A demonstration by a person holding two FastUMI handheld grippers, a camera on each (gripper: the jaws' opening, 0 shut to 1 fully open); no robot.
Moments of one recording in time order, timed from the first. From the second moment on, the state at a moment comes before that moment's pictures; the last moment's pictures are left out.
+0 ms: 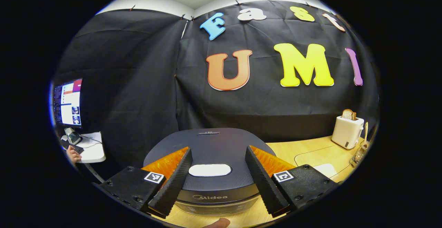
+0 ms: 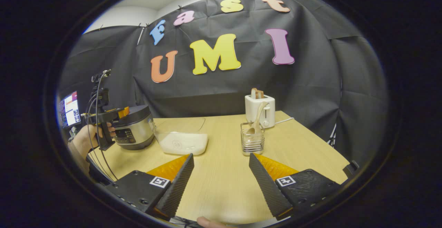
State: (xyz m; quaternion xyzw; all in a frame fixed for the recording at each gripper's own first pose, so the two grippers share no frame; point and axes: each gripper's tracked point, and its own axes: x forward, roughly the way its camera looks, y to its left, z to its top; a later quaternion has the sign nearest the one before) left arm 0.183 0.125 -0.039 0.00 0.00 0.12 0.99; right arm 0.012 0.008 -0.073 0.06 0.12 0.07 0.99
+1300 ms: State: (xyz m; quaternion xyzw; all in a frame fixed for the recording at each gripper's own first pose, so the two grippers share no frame) left arm 0.006 0.005 0.013 0.01 -0.02 0.02 1.00; right arm -0.011 -0.007 0.004 0.05 0.01 0.03 1.00
